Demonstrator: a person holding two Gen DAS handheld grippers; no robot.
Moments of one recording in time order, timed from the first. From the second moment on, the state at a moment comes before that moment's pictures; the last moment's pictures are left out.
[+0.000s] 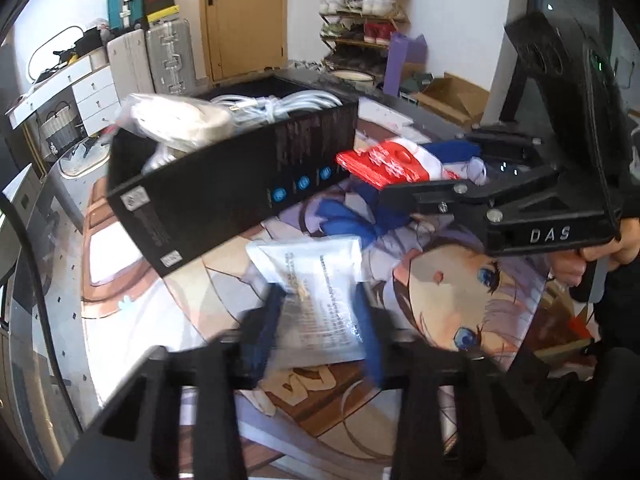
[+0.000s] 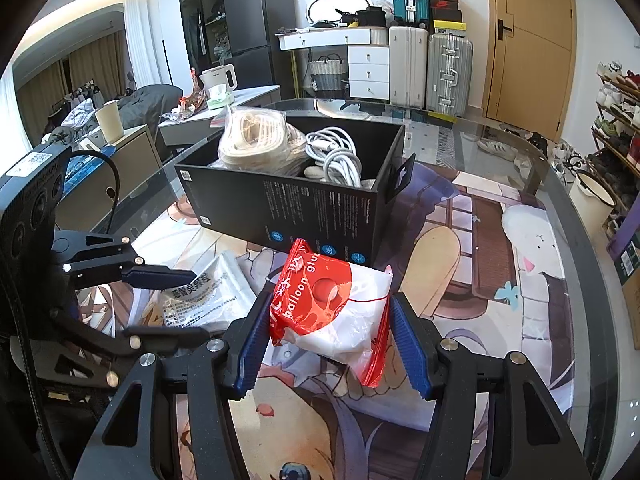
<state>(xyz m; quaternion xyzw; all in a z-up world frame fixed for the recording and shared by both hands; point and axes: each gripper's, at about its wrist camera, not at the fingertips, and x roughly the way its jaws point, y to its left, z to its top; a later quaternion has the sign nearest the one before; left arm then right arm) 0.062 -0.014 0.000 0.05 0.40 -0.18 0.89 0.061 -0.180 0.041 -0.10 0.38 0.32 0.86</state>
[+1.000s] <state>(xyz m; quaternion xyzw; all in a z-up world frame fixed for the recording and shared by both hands) 0.071 -0.055 -0.012 0.06 0.43 -0.15 0.89 0.063 -0.188 0.048 -0.09 0.37 0.31 0.87</state>
